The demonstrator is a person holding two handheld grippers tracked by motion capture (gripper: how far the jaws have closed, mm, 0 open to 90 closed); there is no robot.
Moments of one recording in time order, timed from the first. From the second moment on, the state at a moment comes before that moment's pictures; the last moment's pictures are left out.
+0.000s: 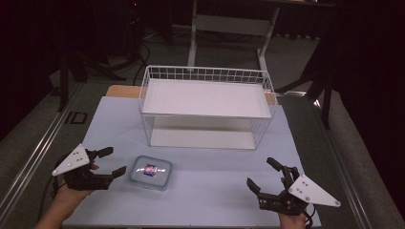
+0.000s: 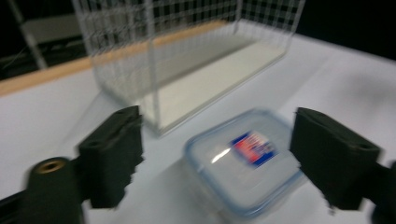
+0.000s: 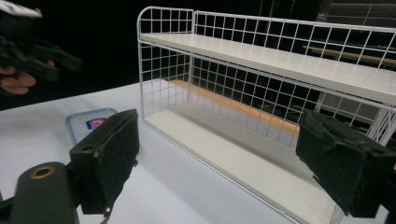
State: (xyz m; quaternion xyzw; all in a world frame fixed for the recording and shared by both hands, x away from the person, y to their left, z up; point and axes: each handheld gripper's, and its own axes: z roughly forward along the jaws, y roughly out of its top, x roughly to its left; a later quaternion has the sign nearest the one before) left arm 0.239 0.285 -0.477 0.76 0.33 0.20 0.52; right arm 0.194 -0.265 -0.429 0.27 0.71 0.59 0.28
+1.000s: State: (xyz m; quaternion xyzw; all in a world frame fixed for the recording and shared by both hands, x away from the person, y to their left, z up) left arm 0.259 0.242 -0.526 0.87 0.30 0.15 0.37; right arm 0.198 -0.259 -0.434 0.26 0.72 0.59 0.27
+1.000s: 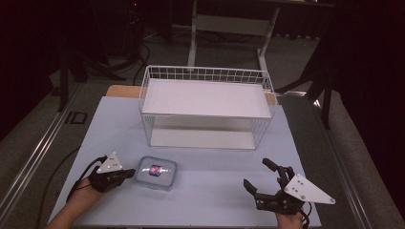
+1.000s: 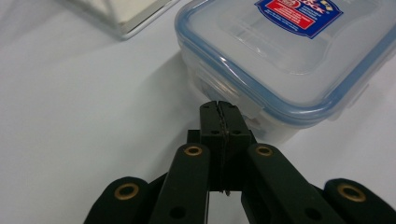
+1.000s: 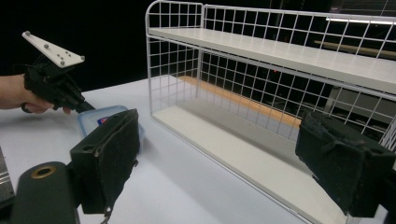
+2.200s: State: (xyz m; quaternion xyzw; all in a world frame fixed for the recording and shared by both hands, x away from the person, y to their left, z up) left arm 0.286 0.122 -0.533 0.88 0.26 0.06 0.40; right arm 0.203 -0.251 -0.441 0.24 0.74 0.57 0.26
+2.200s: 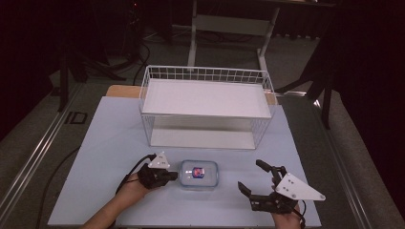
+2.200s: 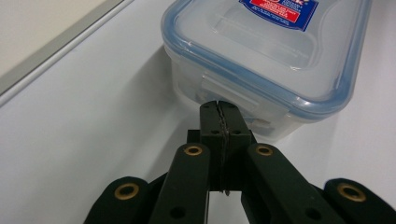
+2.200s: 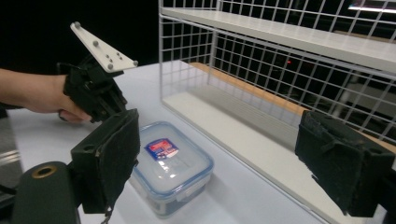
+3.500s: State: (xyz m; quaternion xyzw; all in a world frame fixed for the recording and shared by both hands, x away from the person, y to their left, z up) left arm 0.267 0.136 -0.492 0.83 0.28 0.05 0.49; right arm 0.212 -0.246 -0.446 0.24 0.76 0.56 0.22
